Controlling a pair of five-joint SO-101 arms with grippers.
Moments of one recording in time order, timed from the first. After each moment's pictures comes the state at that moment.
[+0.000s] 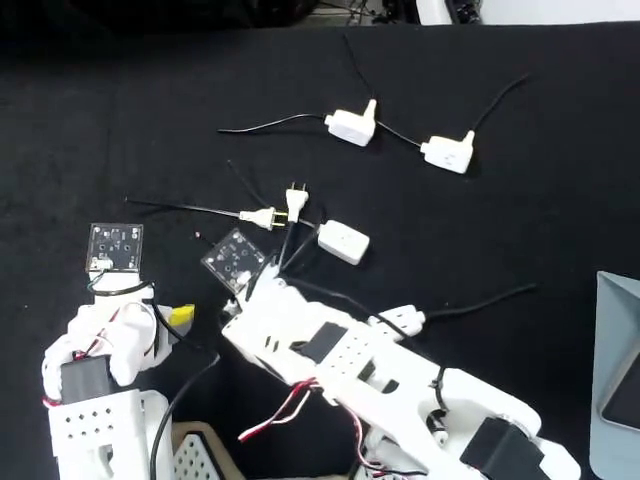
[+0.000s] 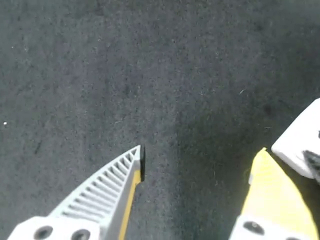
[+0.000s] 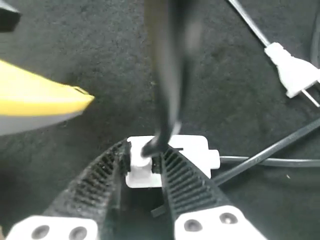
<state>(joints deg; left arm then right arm) -18.6 -84.1 78.6 70.1 -14.5 -50.2 -26.6 71.1 13.4 -4.2</state>
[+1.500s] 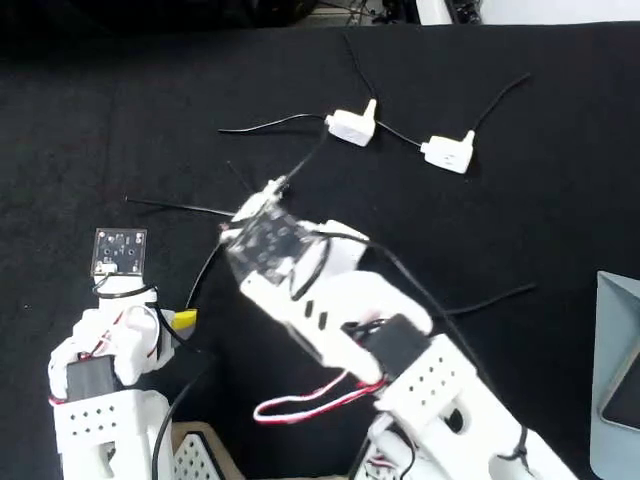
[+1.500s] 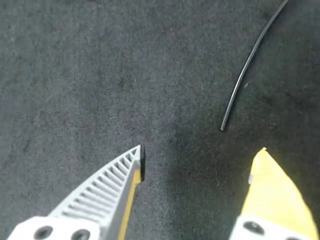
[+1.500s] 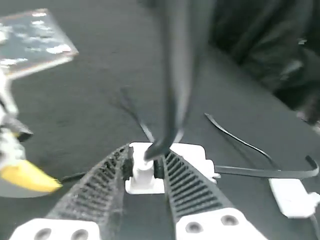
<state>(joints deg) -18.6 -84.4 83.0 67.3 -14.5 -41.8 -56.0 56.8 33.5 16.7</state>
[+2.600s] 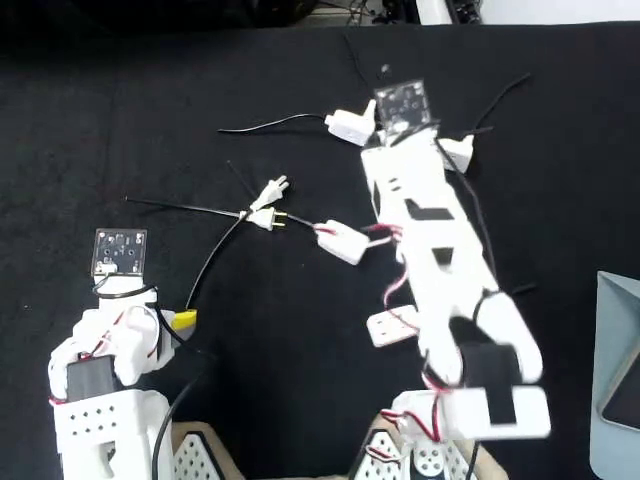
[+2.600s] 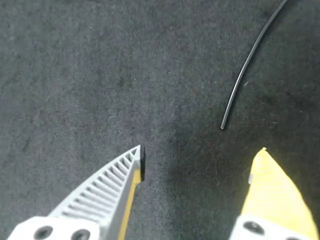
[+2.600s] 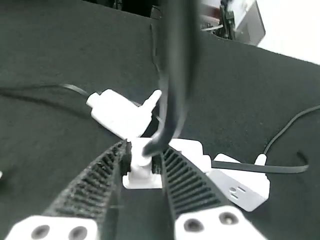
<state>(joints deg) -18.6 -84.4 83.2 67.3 -14.5 -3.1 -3.9 42.5 -0.8 11.3</state>
